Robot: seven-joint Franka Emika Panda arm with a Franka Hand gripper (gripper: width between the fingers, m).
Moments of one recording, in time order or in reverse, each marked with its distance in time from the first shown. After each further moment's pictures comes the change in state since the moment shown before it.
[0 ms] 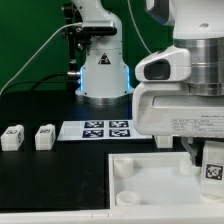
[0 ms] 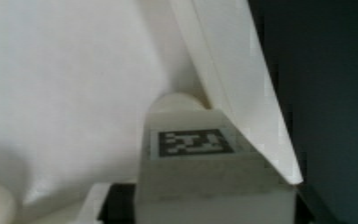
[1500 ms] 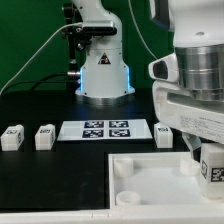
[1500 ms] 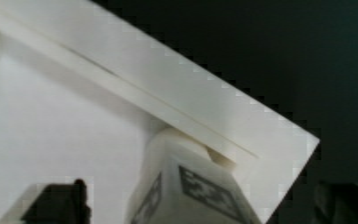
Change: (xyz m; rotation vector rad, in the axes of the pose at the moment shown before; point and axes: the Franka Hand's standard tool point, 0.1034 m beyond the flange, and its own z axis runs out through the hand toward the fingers) arm -0.006 -0.005 0.007 0.046 -0.024 0.544
